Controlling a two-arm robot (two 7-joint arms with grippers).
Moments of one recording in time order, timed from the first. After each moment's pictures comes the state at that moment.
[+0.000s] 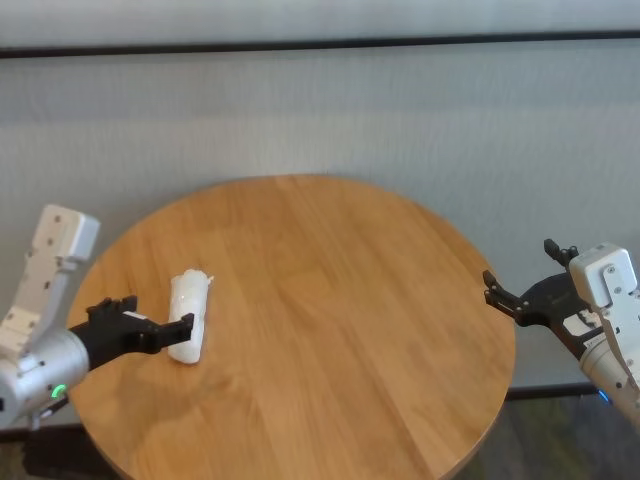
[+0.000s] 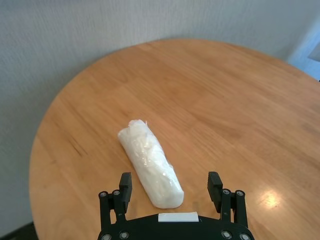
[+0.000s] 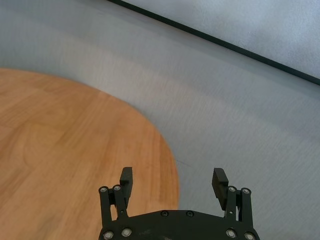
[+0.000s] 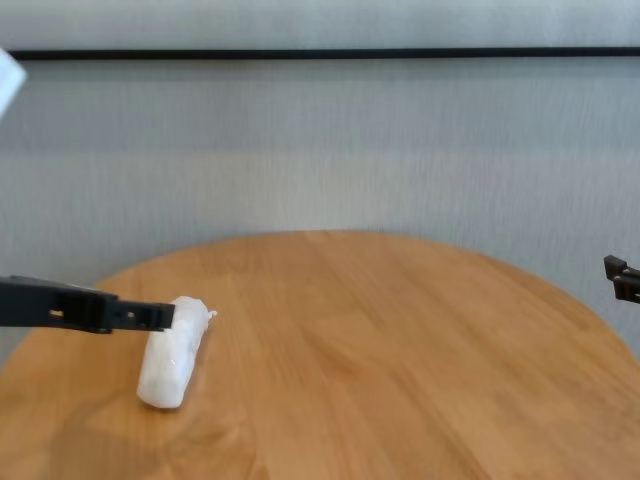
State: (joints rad) left arm -0.22 0.57 0.37 -1.58 -0.54 0.39 -0.15; right arm 0.20 0.60 -0.45 -1.41 0.25 -0.12 -0.03
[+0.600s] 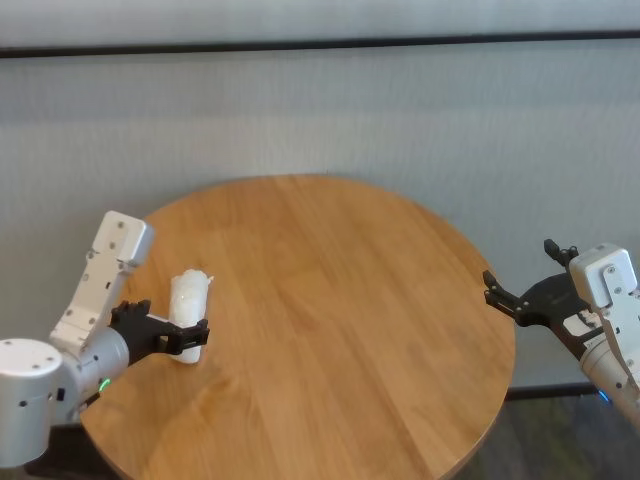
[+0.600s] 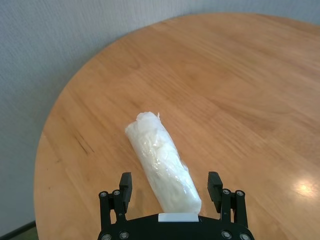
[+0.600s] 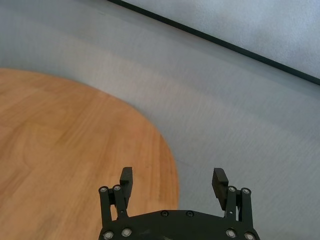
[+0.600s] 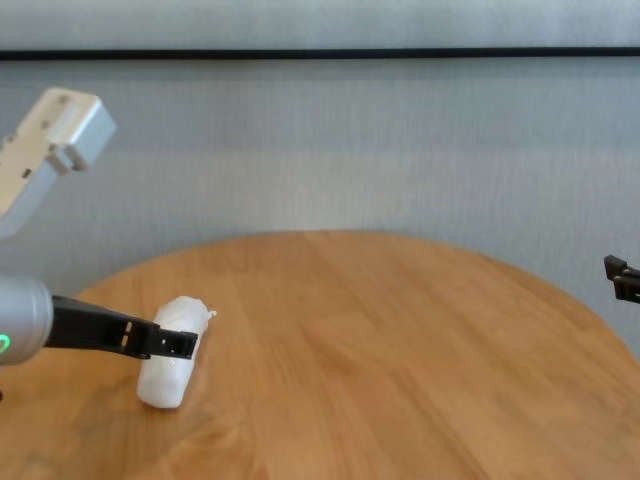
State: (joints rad) left arm -0.30 0.47 0.44 -1.48 -0.44 0.49 -0.08; right arm 0.20 0.60 -0.45 -1.41 0.25 -0.12 -0.03
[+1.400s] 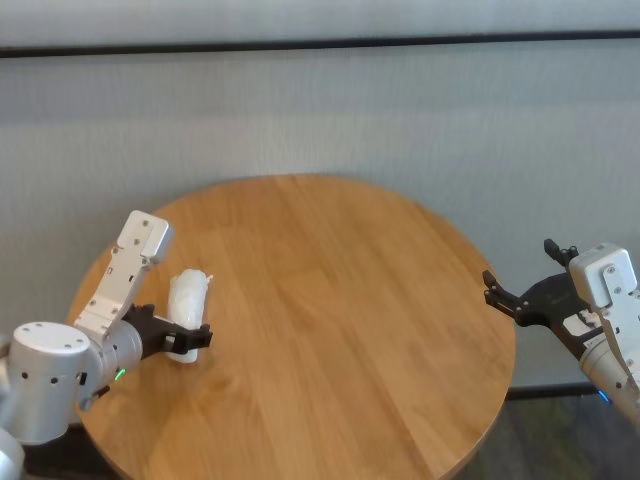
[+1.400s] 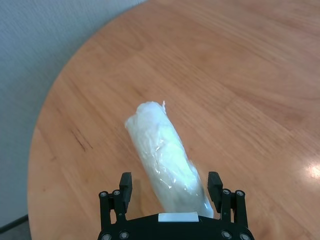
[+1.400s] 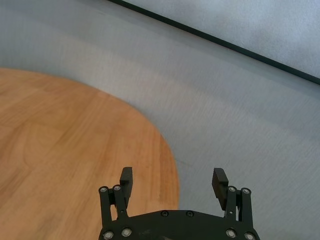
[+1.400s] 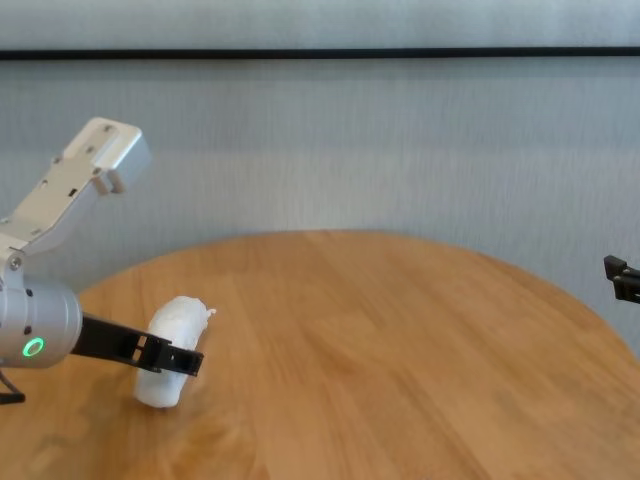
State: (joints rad) left arm -0.39 0.40 0.48 -1.34 -0.35 0.54 -0.07; right arm 0.20 0.60 -0.45 -1.41 0.25 -0.12 -0.03
